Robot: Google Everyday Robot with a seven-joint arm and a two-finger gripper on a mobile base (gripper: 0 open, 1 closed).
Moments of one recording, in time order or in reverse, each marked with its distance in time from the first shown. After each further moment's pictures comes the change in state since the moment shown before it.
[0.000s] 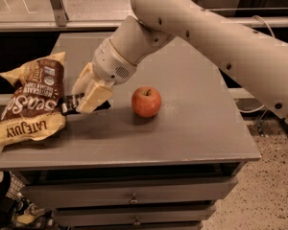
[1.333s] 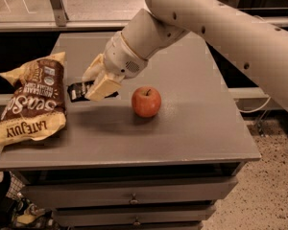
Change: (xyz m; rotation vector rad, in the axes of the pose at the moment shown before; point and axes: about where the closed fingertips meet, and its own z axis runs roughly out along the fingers) arm 0.012 -0.006 -0.028 0.088 0.031 0.028
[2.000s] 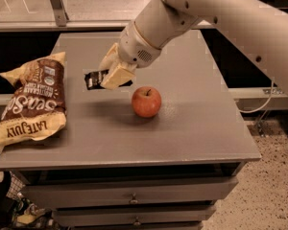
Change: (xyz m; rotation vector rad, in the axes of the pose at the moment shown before) arm 0.024 -0.021 -0.036 0.090 0.090 0.062
